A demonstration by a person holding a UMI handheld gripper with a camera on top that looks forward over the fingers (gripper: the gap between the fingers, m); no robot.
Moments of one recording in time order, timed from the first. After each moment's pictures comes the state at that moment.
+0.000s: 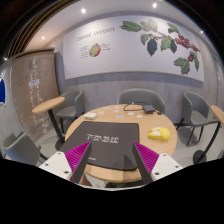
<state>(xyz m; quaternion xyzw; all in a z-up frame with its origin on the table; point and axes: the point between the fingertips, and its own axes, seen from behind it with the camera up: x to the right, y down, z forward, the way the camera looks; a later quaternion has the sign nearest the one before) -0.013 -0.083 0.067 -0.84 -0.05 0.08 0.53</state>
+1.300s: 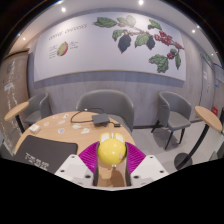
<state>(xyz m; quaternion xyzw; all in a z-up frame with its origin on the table) 0.191 0.081 0.045 -0.85 0.03 -0.03 0.53</state>
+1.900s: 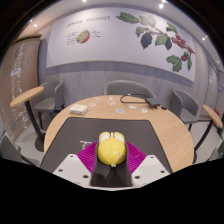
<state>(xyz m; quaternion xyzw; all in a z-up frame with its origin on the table) -0.059 0.027 -0.011 -0.87 0.00 -0.03 0.50</state>
